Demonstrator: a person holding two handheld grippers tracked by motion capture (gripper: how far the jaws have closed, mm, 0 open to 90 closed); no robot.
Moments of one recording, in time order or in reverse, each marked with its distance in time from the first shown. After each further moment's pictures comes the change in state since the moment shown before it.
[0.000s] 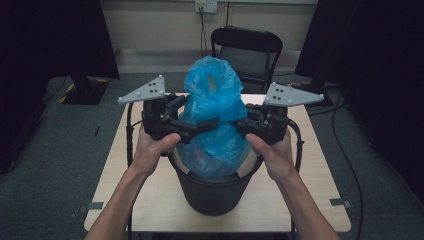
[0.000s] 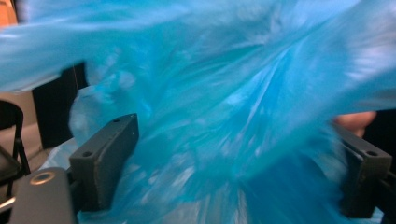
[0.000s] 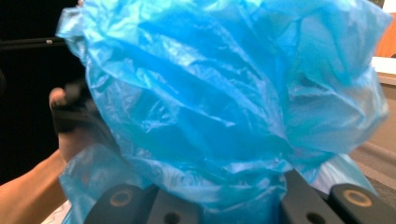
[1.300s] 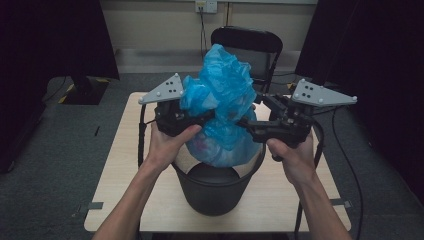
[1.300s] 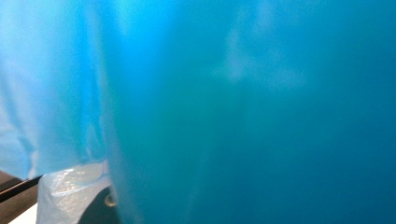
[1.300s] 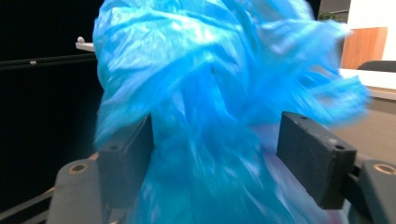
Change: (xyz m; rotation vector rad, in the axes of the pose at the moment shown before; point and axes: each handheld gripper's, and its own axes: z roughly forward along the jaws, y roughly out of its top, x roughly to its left) left arm -0.003 0.008 0.016 0.031 0.066 0.082; right arm 0.002 0.014 -0.037 -0.067 -0.080 0.015
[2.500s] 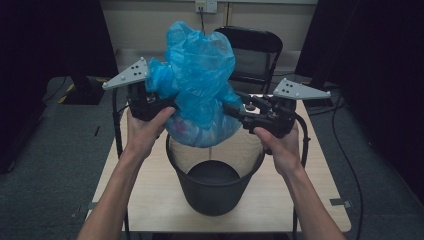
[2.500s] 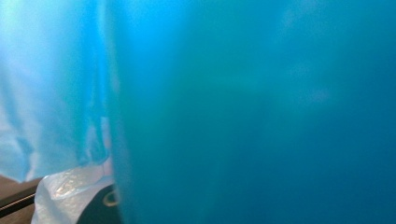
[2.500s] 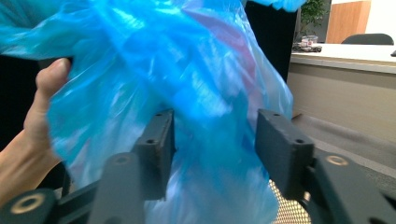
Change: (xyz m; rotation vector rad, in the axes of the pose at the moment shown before) left arm 0.033 0.011 -0.040 -0.091 0.076 -0.038; right arm -0.031 -0.026 0.027 0.074 -0.064 0.037
